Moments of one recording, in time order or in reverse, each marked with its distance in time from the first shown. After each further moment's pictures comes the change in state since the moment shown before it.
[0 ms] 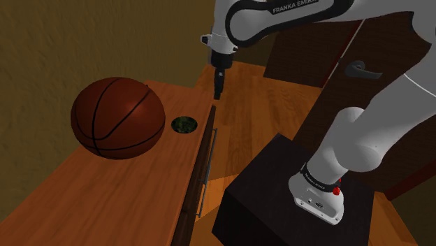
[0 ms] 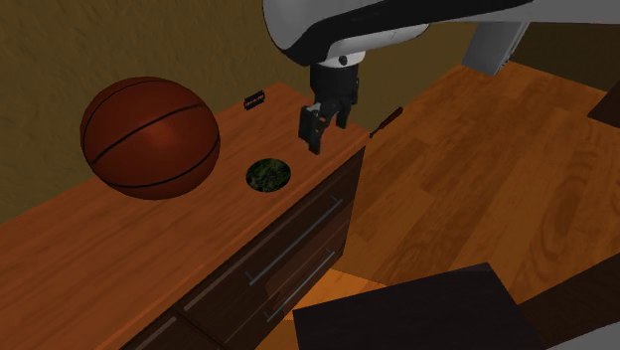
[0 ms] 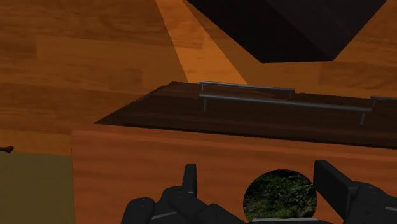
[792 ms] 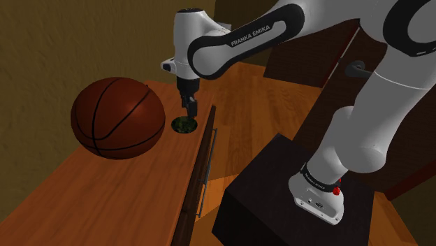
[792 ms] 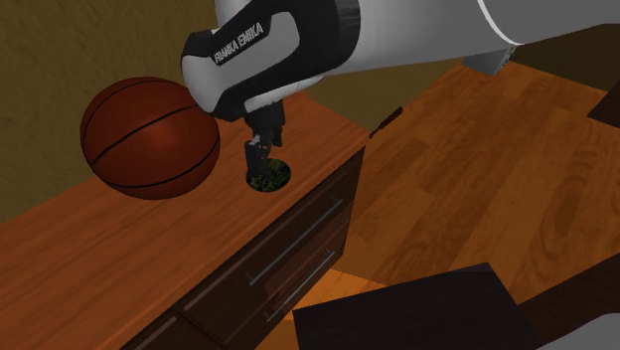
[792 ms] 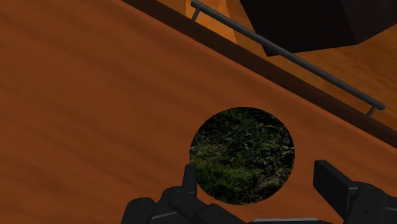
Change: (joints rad) arm 0.104 0.289 0.093 0.141 -0.031 0.151 -0.179
